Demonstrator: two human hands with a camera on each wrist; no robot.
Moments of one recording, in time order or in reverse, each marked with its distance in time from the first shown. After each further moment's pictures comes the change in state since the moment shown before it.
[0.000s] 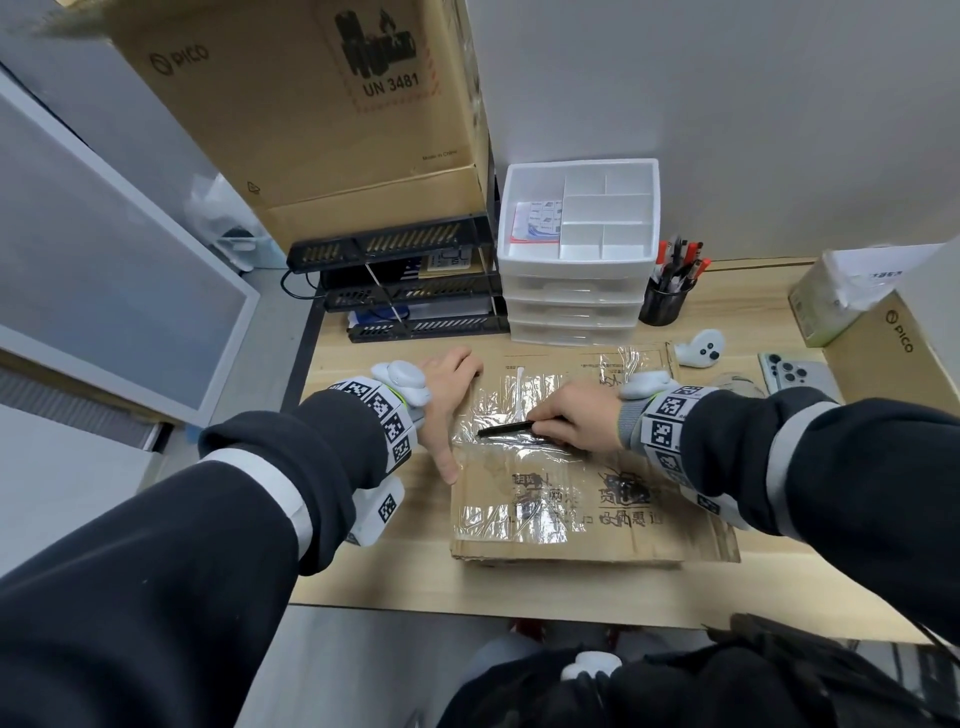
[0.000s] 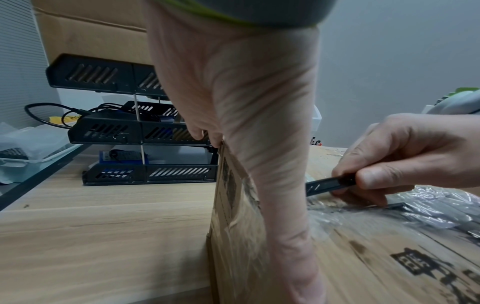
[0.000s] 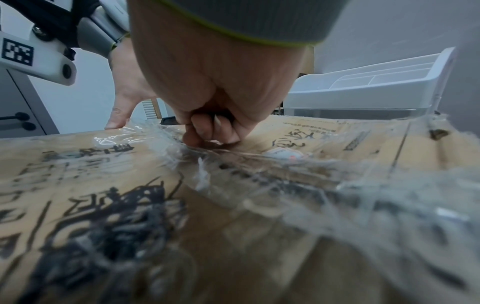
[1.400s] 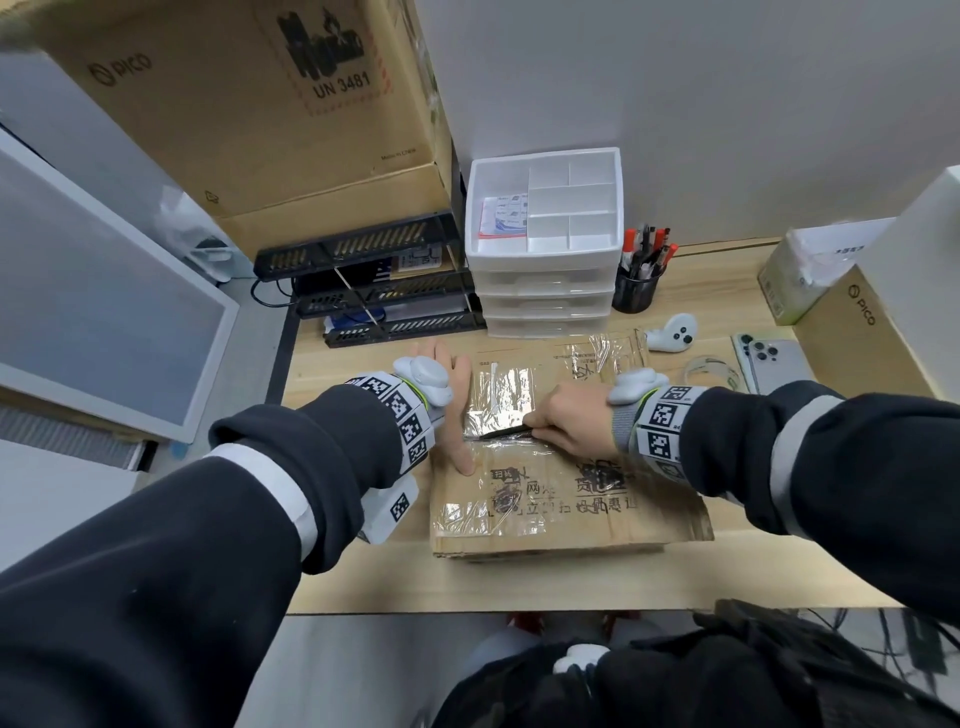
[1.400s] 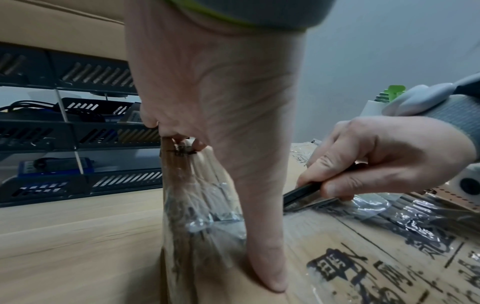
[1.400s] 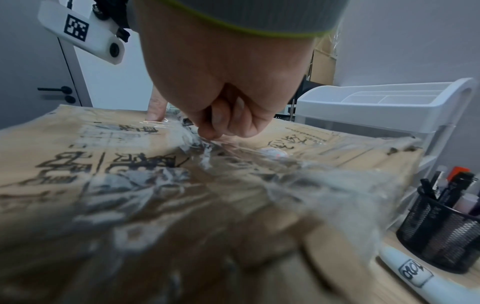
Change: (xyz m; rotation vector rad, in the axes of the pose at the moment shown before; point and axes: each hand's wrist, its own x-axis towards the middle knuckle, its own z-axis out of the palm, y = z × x) left_hand 0.013 0.056 -0.021 0.329 -0.148 -0.208; right_hand -0.025 0.020 0.014 -0.188 0.060 -0.072
